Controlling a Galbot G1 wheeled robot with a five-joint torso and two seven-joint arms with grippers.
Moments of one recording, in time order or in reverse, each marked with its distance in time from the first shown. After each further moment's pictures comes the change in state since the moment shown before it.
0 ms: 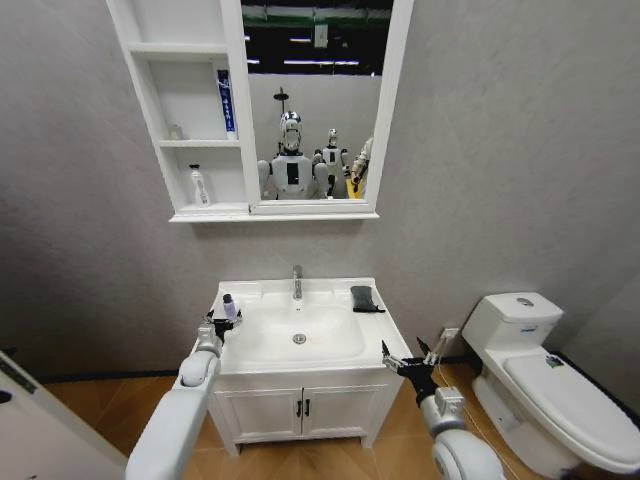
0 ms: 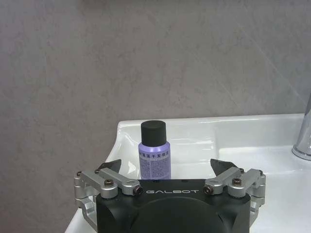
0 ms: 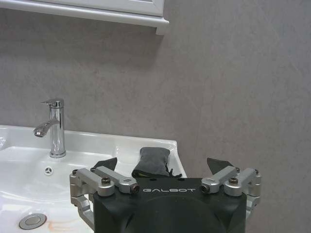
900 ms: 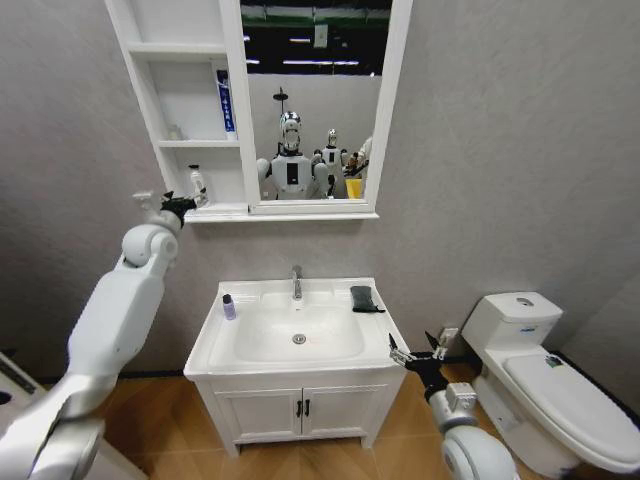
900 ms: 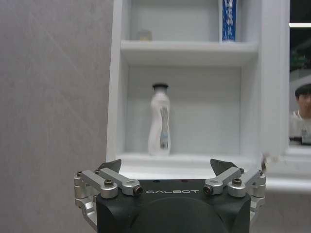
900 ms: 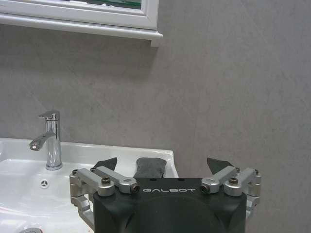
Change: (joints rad) left arm -0.237 0.359 0.011 -0.477 -0.467 0.270 -0.241; right arm 0.003 -0.015 0.021 0.035 0.035 -0.013 0.008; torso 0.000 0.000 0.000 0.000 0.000
